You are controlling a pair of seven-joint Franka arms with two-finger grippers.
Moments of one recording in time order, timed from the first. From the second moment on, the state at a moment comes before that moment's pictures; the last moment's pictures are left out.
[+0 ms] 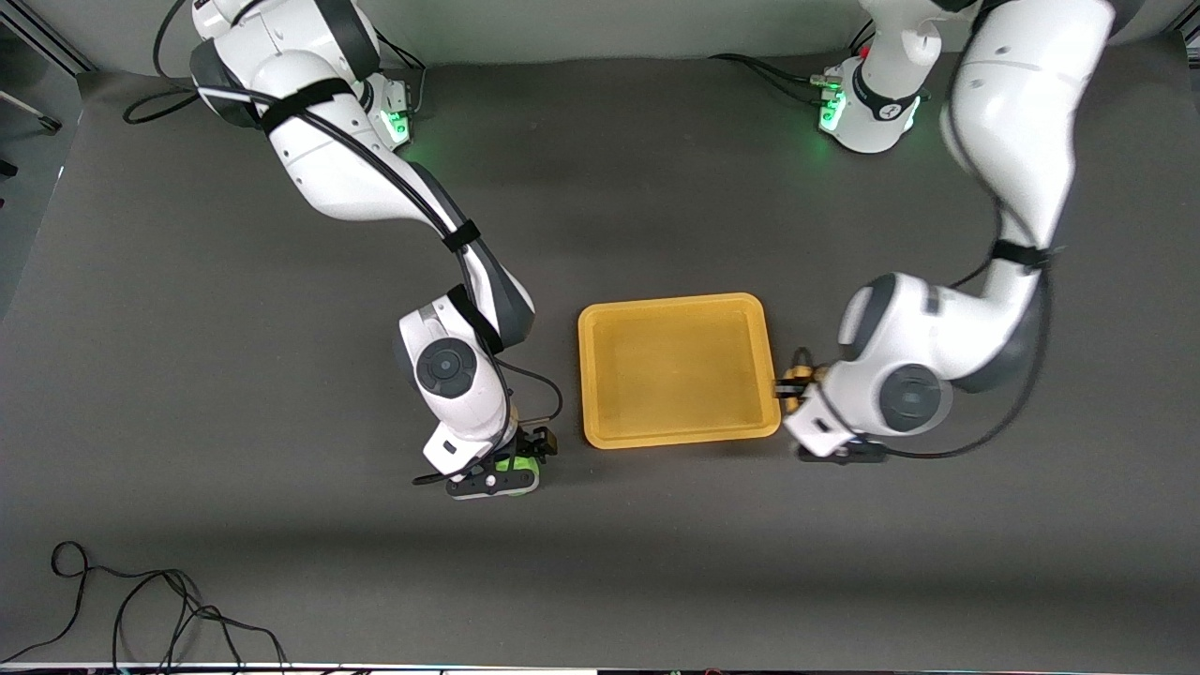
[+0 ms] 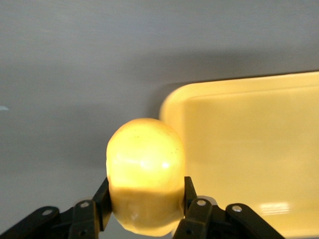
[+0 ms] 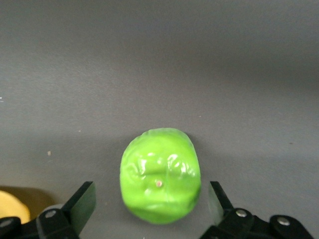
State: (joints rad) left arm -0.15 0.65 -0.24 -1.55 0.01 1.94 -0.37; right arm 0.50 0.91 -0.03 -1.32 -0.04 2.40 0.42
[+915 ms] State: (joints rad) left arm -0.23 0.70 -0.24 -1.58 -0.05 1.97 -0.43; right arm 0.49 0.91 -0.04 -1.29 -0.11 2.39 0.42
